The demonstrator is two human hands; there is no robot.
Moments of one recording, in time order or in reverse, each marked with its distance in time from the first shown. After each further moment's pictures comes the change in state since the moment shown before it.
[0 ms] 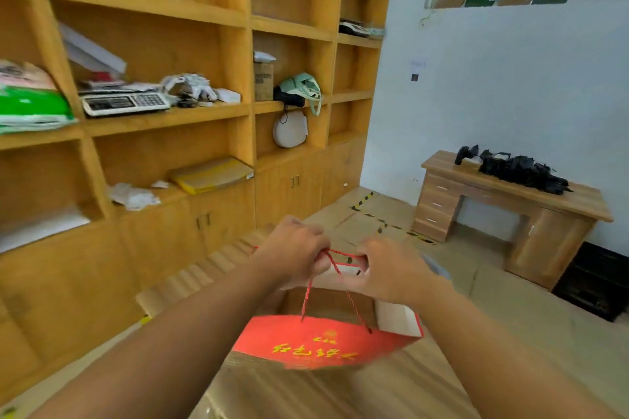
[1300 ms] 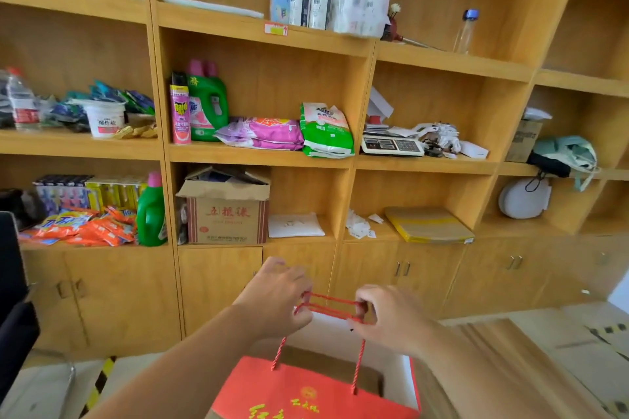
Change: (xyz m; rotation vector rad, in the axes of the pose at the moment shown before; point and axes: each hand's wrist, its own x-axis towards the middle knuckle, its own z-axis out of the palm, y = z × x) left_hand -0.432 -0.307 -0.102 0.216 -0.126 -0.715; right_hand 0.211 -0.448 0.160 0.143 -0.157 -0.695
